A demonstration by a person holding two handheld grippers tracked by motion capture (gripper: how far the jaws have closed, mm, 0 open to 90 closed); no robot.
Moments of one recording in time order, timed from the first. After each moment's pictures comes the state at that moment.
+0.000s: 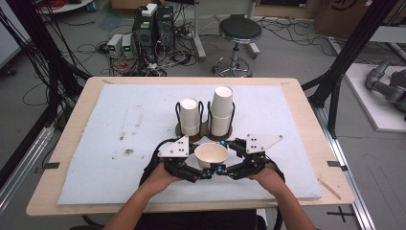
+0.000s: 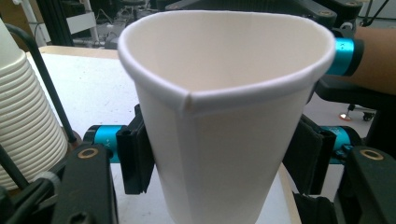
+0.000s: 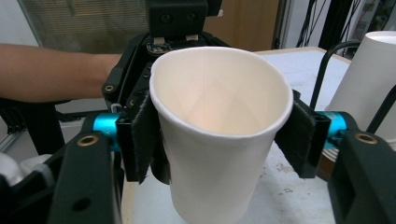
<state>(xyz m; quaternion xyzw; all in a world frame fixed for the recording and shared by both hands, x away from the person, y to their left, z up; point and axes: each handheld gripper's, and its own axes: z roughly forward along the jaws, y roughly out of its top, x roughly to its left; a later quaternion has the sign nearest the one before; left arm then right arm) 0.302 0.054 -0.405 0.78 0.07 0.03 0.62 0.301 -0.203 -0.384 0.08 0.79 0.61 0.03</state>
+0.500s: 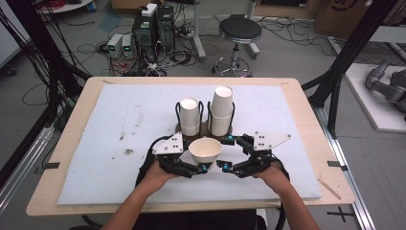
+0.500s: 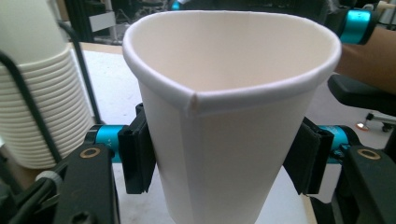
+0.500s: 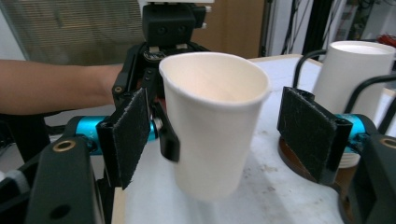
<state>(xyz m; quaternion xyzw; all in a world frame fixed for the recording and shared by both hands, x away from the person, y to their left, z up) 0.307 0.070 -0.405 0.78 0.11 0.06 0.62 0.302 -0.219 -0.380 0.11 0.77 0.62 0.05</state>
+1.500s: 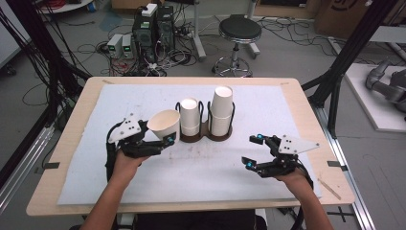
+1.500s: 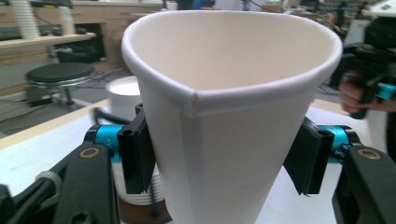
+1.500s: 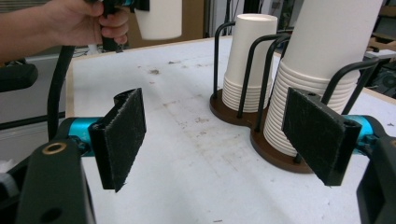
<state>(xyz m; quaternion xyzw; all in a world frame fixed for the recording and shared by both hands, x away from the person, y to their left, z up) 0.314 0.161 -0.365 0.71 0.24 0.20 0.64 0.291 -0.283 -0.386 0.18 0.77 0.59 0.14</state>
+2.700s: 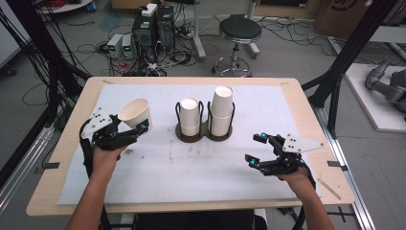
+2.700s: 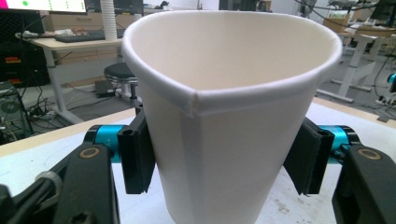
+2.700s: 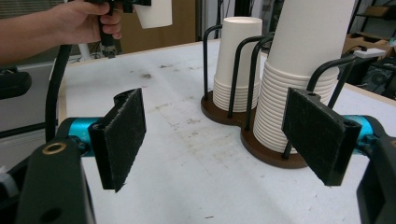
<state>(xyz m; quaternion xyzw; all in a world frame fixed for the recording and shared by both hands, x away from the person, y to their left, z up) 0.325 0.222 -0.369 0.67 0.32 0.26 0.62 0.292 -0.291 -0.386 0.20 0.76 0.60 0.14</state>
